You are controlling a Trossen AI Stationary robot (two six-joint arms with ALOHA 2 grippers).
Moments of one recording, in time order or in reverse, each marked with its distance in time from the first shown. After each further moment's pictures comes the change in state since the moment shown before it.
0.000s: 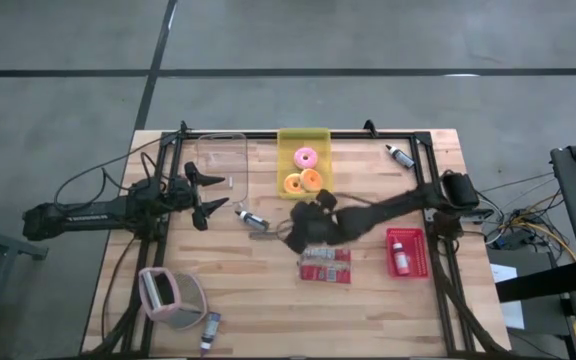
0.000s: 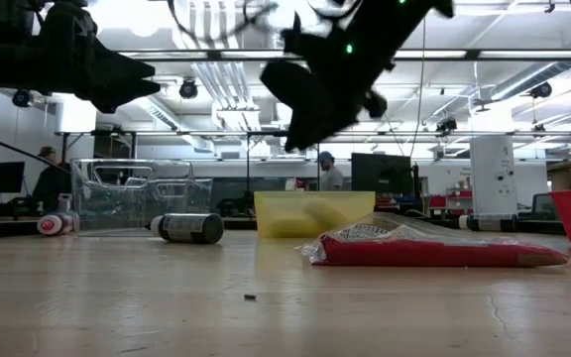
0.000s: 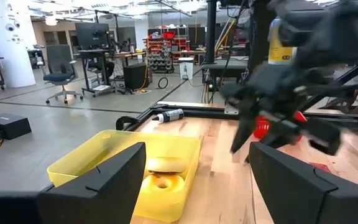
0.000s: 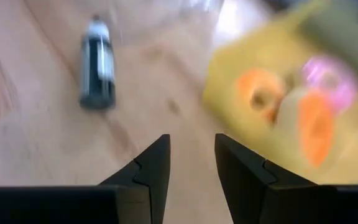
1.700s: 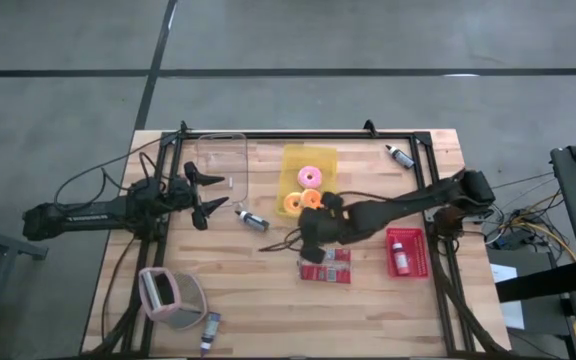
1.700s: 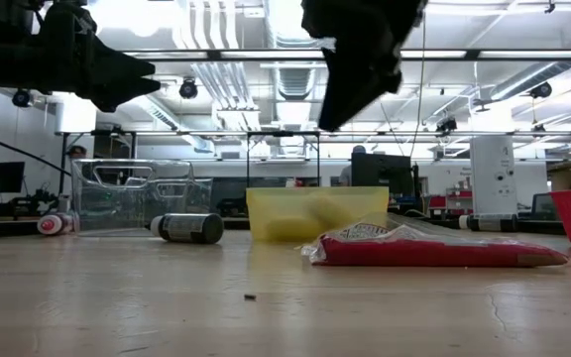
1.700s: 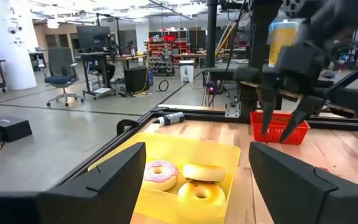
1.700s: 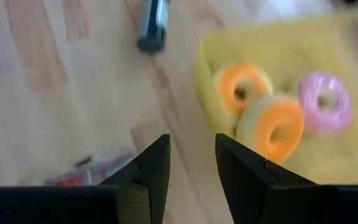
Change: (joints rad) left arm 0.000 0.000 0.000 0.013 -0.001 0.000; right arm 0.019 -0.111 0.072 -0.289 -0.265 -0.082
